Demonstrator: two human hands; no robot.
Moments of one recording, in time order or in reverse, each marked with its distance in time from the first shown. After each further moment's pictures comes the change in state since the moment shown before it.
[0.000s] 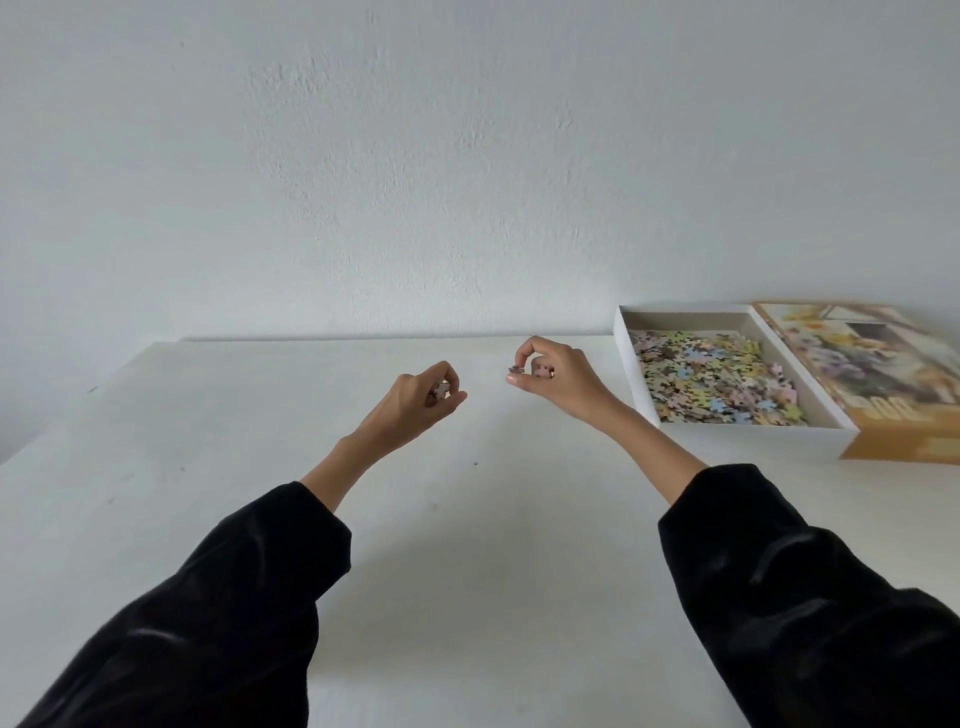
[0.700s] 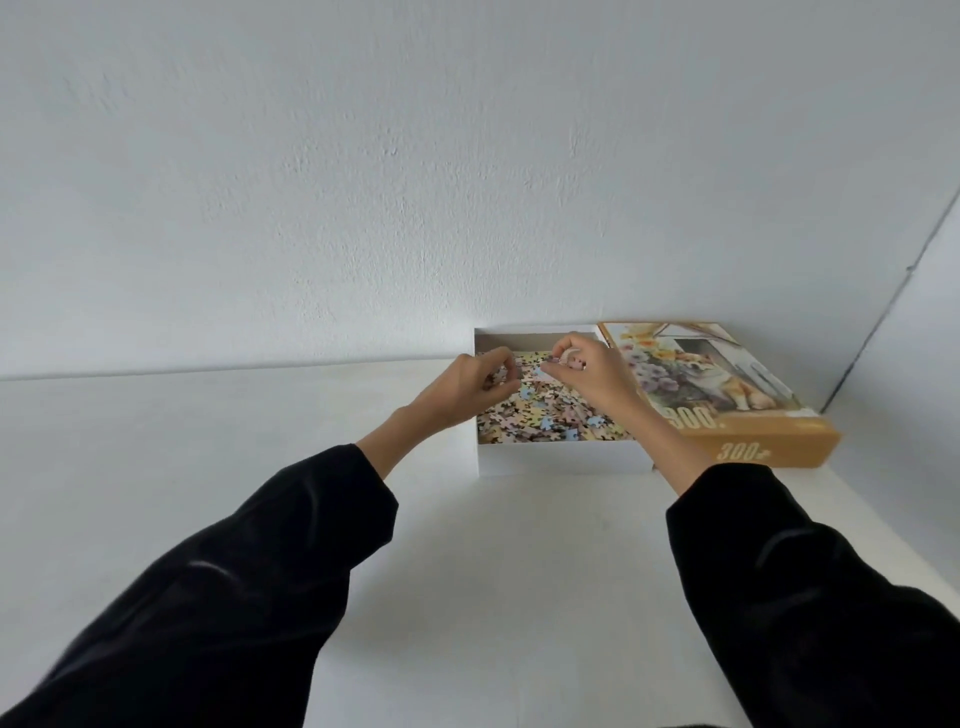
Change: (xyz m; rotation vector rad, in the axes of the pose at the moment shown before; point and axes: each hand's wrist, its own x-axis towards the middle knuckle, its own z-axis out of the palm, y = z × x) left_hand 0.124 0.162 0.153 -0.004 -0.111 0.288; right_hand -0.052 0.100 -0.191 -0.215 0.298 0.105
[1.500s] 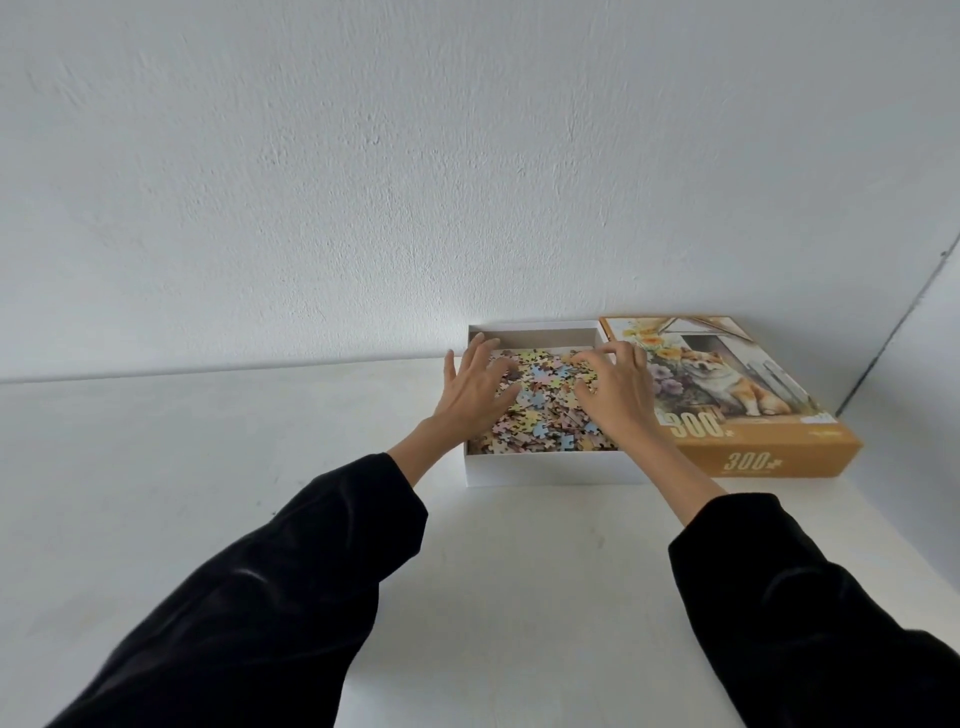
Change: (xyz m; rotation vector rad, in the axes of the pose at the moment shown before) left_hand 0.030 -0.031 0.050 0.320 0.044 -0.195; right_hand 0.002 0.050 0.004 -0.510 0.142 0.052
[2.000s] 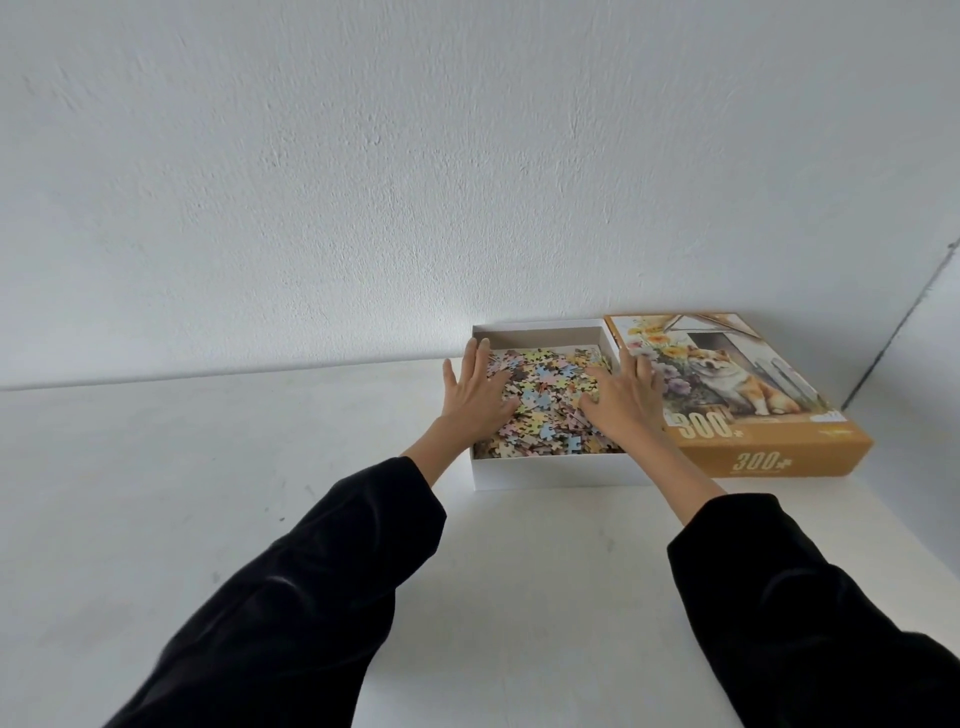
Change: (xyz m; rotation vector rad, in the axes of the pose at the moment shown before) left_hand 0.002 -0.002 0.002 0.234 -0.181 -0.092; right_hand 0.000 0.000 0.007 -0.263 -0.217 0.103
